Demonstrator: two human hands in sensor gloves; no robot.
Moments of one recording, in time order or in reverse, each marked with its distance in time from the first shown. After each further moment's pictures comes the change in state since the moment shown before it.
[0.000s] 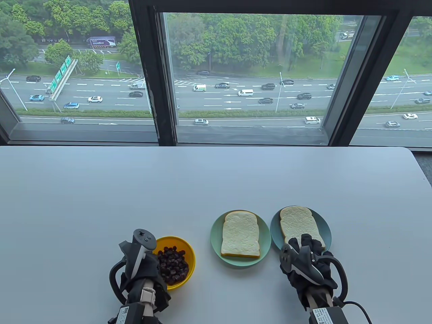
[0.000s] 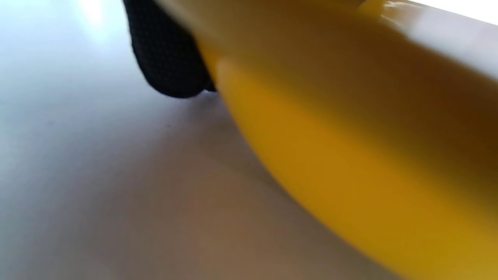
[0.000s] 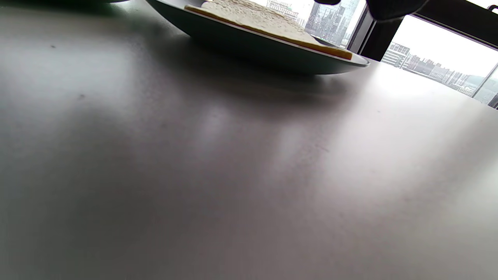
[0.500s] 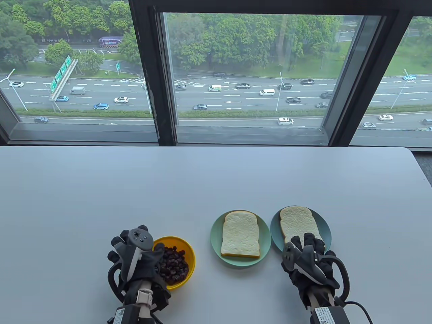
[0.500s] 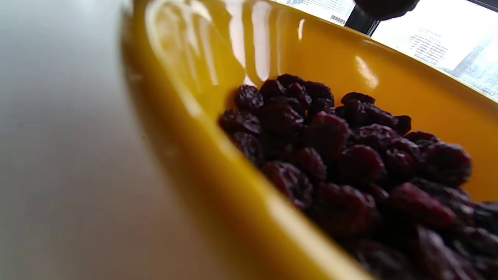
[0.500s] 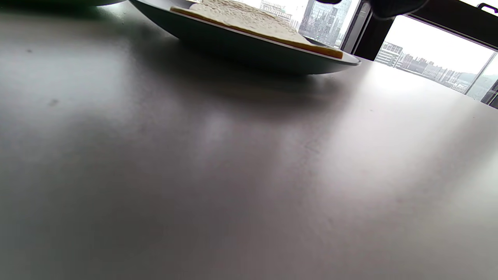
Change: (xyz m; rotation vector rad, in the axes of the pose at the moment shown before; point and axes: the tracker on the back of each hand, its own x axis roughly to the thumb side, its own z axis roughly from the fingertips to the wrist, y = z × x) left_hand -0.011 0.006 0.001 -0.012 -0.037 0.157; right_hand -0.005 0.000 -0.001 -0.007 0.023 -0.014
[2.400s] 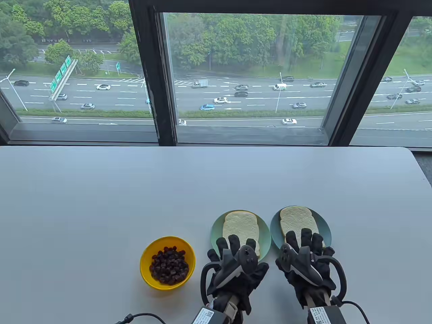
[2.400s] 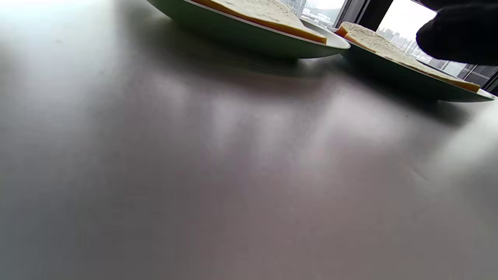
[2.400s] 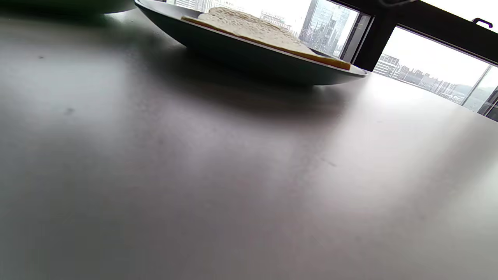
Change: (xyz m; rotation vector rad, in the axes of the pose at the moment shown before) left_hand 0.171 -0.142 0.101 -0.164 -0.636 -0.344; right_hand 0.007 -0.001 0.001 -0.037 0.004 0.009
